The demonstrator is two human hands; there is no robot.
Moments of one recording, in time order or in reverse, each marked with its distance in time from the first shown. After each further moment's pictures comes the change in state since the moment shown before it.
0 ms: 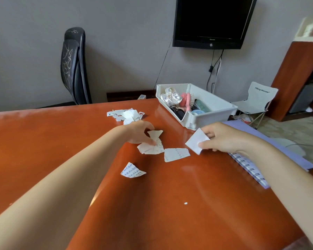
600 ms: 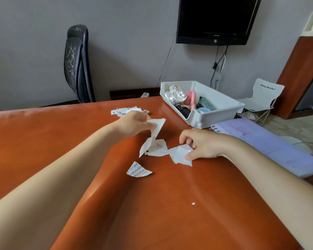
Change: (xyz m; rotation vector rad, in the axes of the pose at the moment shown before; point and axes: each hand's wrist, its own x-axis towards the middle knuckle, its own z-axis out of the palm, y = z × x) left_hand -0.029 -0.003 -0.016 -0.403 0.193 0.014; right_hand 0.023 -0.023 0.034 -0.410 -0.129 -0.038
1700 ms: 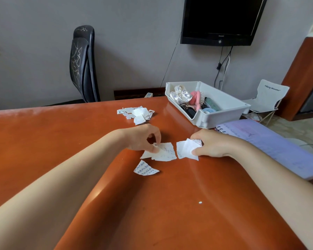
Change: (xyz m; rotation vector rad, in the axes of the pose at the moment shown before) left_hand -0.011 -0.013 0.004 0.402 -0.332 0.066; right_hand -0.005 -0.006 0.000 0.035 0.055 0.063
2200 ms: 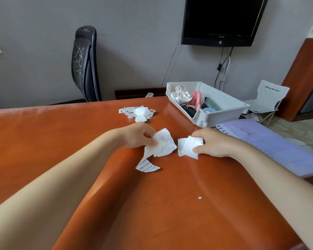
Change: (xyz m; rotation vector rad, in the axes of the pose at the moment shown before) left_hand -0.017 0.000 -0.003 -0.097 0.087 0.045; right_hand -0.004 0.006 0.005 0.076 0.075 -0.023
